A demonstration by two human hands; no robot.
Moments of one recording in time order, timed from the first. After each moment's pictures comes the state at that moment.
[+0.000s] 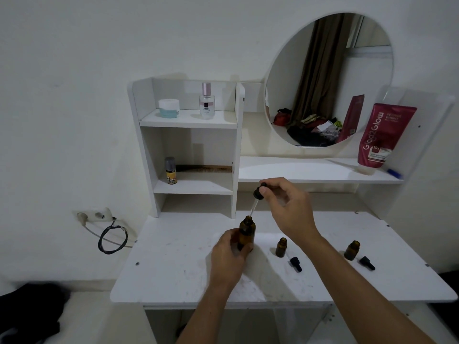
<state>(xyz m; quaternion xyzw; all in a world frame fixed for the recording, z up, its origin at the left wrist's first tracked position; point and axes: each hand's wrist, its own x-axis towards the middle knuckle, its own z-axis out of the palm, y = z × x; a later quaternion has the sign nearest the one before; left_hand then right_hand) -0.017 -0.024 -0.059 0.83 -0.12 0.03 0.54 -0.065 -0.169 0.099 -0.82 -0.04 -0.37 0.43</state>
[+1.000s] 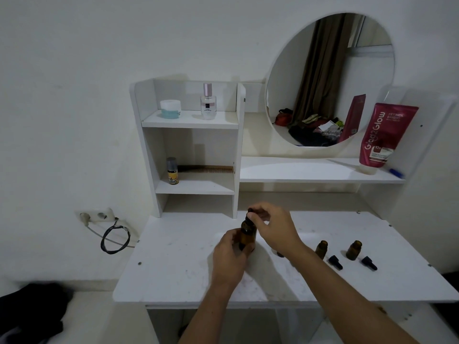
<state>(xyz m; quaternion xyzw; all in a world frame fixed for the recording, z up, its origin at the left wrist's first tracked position) -0.021 -0.024 -0.055 0.83 -0.11 0.03 0.55 -0.047 -0.161 0.046 -0.89 0.01 -0.22 0.40</state>
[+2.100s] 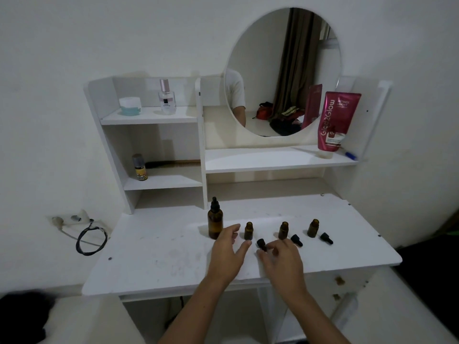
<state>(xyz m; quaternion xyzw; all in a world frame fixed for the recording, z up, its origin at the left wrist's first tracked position) -0.072 -0.074 -0.057 0.81 -0.21 0.00 0.54 -0.164 -0.213 -0.057 -0.88 0.23 -0.25 0.32</state>
